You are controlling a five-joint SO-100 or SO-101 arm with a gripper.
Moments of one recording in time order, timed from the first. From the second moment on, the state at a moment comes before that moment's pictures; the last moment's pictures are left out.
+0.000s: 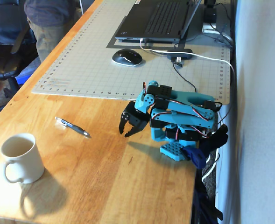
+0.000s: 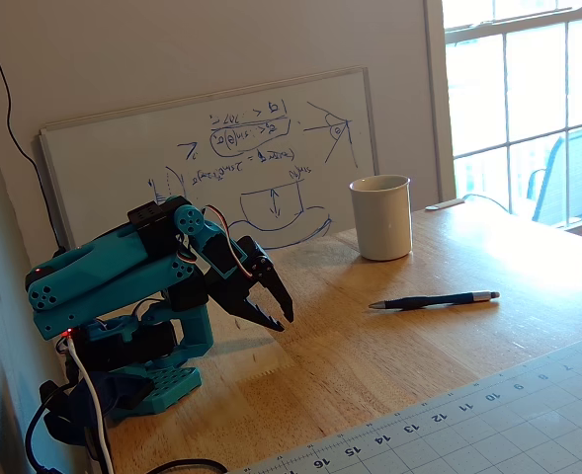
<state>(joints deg) 3.1 190.5 181.1 66.6 1.8</state>
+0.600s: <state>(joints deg) 3.1 190.5 181.1 66.6 2.7</state>
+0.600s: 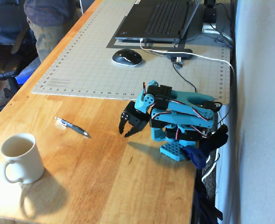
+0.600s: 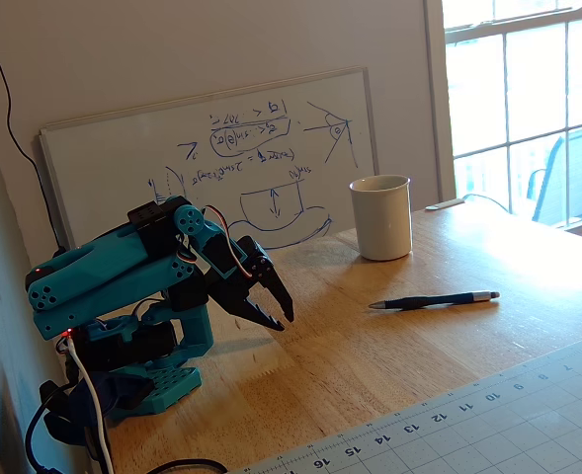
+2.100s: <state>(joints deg) -0.8 123.0 140.1 31.0 86.0</state>
